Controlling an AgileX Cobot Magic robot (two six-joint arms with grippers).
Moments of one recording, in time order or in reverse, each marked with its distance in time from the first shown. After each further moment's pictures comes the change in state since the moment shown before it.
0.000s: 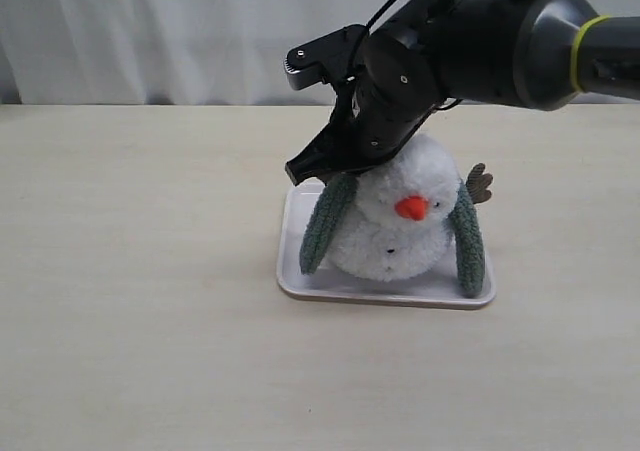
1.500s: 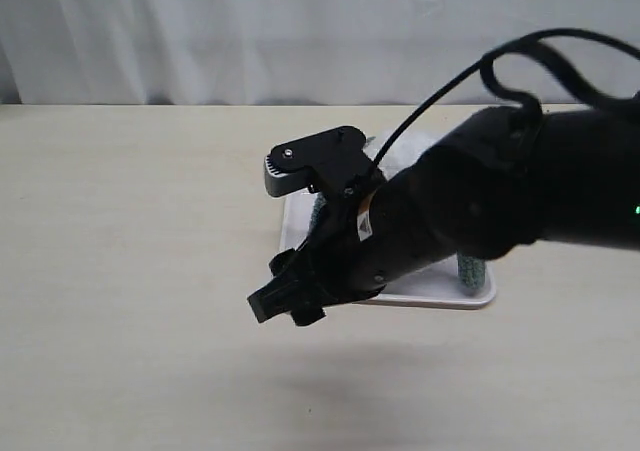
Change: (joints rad) left arm 0.000 0.000 0.000 0.000 0.000 0.000; right arm 0.184 -0.288 0.464 0.351 -0.224 -0.082
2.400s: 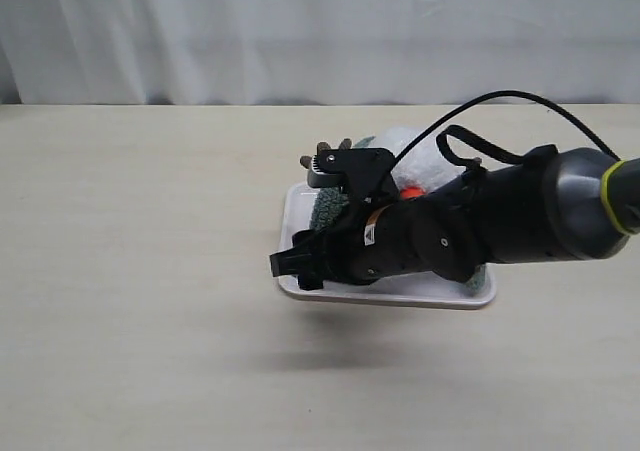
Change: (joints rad) left arm 0.000 0.000 0.000 0.000 0.000 0.000; right arm -0.130 0.216 0.060 0.002 -0.404 0.144
